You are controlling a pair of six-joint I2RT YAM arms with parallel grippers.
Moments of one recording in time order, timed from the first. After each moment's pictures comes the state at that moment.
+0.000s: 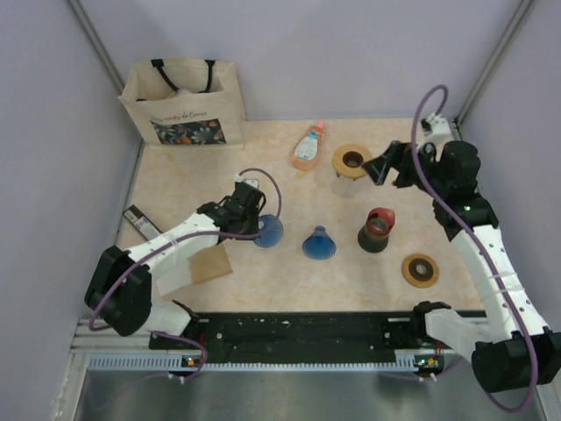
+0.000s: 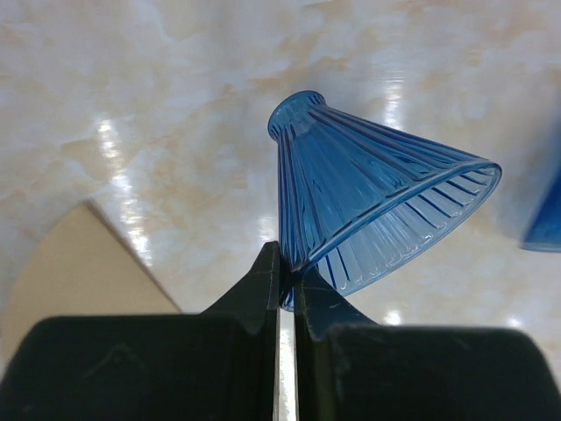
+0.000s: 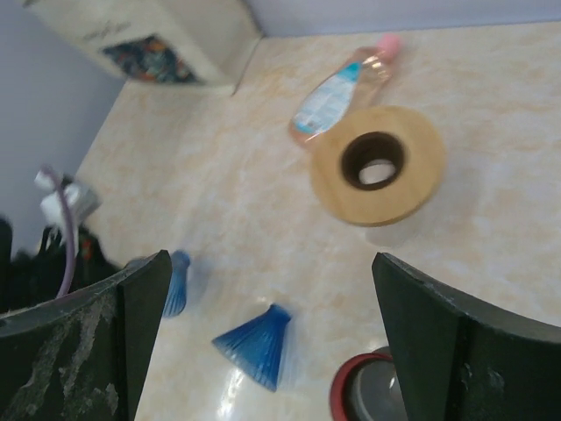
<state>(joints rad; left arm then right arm) -0.62 1.40 0.90 -0.52 -0.23 -0.49 0.06 1.02 1.05 -0.28 -0.37 0.37</state>
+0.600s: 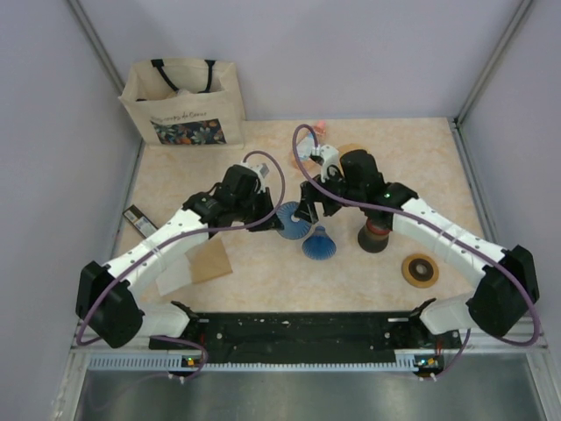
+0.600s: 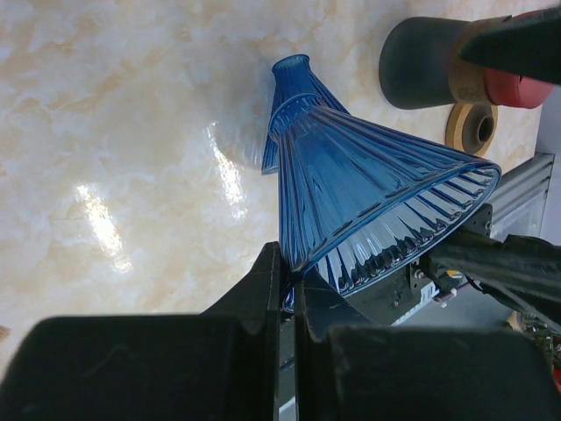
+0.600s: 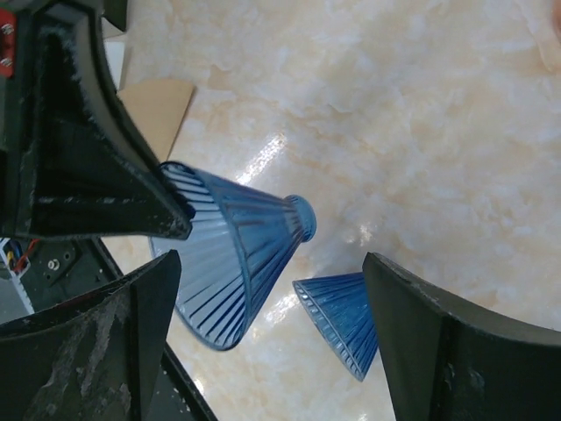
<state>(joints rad) -0.62 1.31 1.08 -0.56 0.24 -0.68 0.66 1.34 1.12 -0.35 -0.34 0.15</state>
